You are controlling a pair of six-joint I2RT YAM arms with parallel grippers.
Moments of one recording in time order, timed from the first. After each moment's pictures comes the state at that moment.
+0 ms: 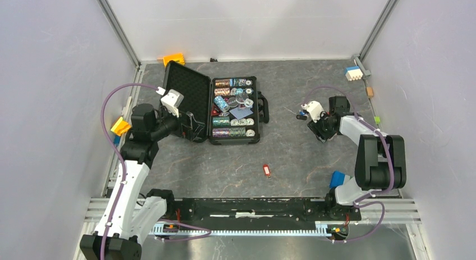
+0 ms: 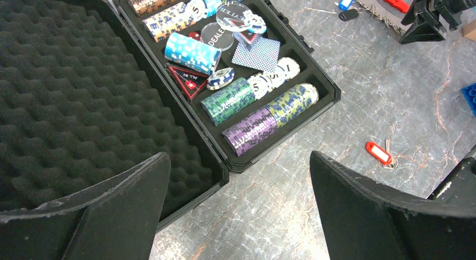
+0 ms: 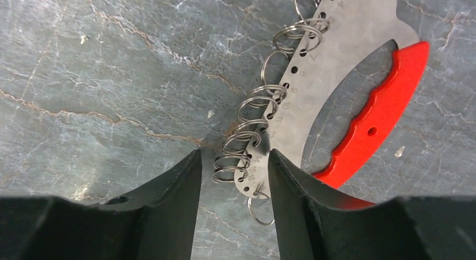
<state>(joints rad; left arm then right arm) -0.08 0.82 0.78 -0.37 0.56 0.07 -0.05 1.54 0.82 -0.41 -0.19 -0.78</state>
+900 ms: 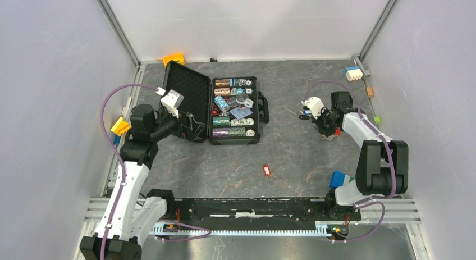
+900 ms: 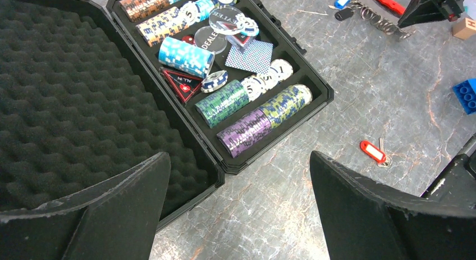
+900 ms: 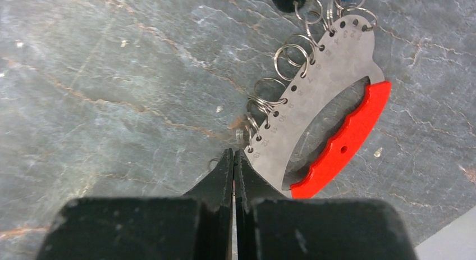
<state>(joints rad) -0.08 0.80 0.78 -0.37 0.58 0.07 -0.05 1.51 0.89 -0.52 -0.23 -0.81</state>
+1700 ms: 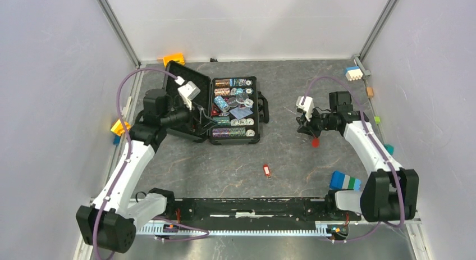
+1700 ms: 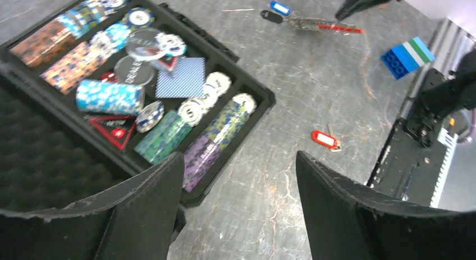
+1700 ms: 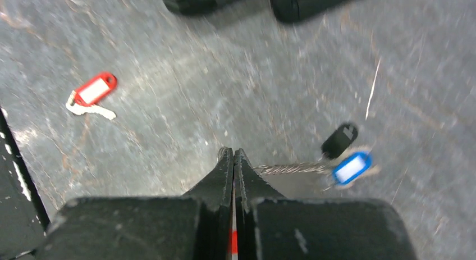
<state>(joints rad) -0.18 1.00 0.91 -0.36 0.75 0.11 0.04 1.30 0.91 -0.68 -0.74 -0.90</state>
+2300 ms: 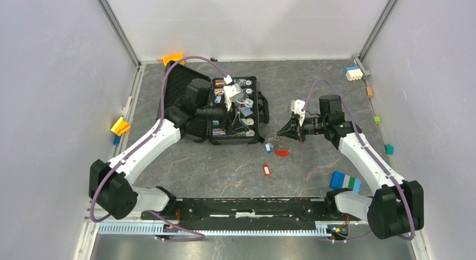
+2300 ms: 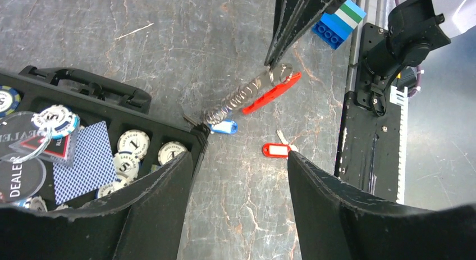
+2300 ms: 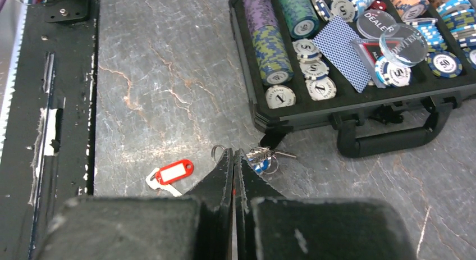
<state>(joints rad) -0.56 1.31 1.12 -0.32 0.74 0.17 0.22 1.17 0.81 -0.38 -1.06 -0.69</state>
